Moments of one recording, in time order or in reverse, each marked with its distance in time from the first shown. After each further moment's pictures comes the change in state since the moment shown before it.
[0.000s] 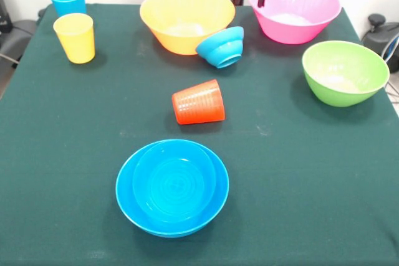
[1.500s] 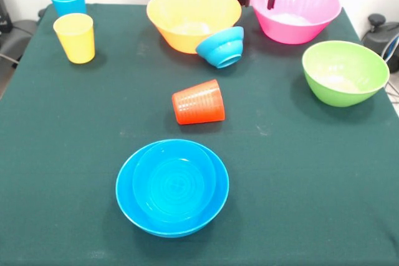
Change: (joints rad) arm 0.065 0.067 0.001 -0.010 0.022 -0.012 0.000
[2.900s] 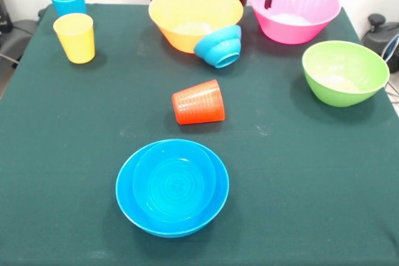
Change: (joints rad) arm -0.032 -0.005 0.006 -0.028 0.009 0.084 0.000
